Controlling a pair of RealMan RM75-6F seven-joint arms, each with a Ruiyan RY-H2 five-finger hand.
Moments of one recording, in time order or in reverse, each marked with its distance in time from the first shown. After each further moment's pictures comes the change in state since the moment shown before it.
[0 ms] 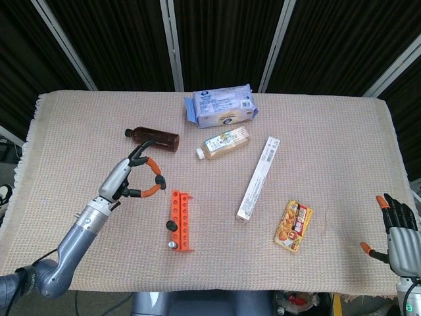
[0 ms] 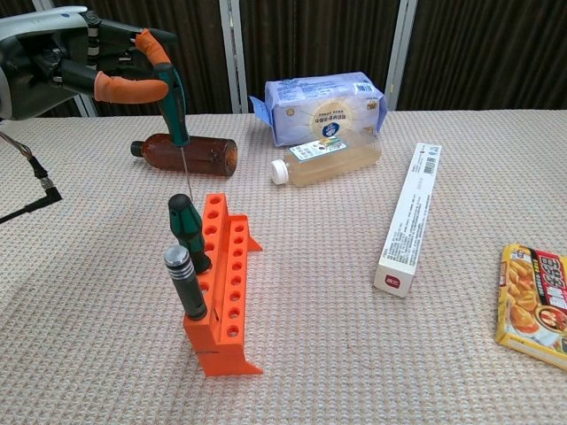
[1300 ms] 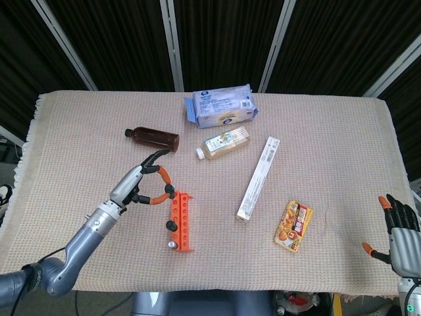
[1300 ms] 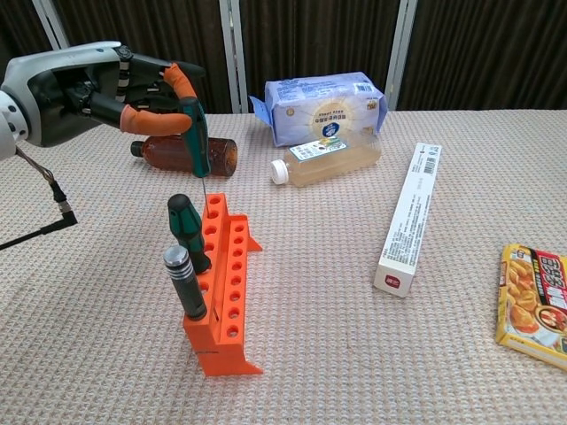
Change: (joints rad) left arm -0.040 -0.037 0.041 0.046 0.014 -0.046 -0.029; right arm -0.001 0.001 0.001 0.000 0.013 -0.005 -0.003
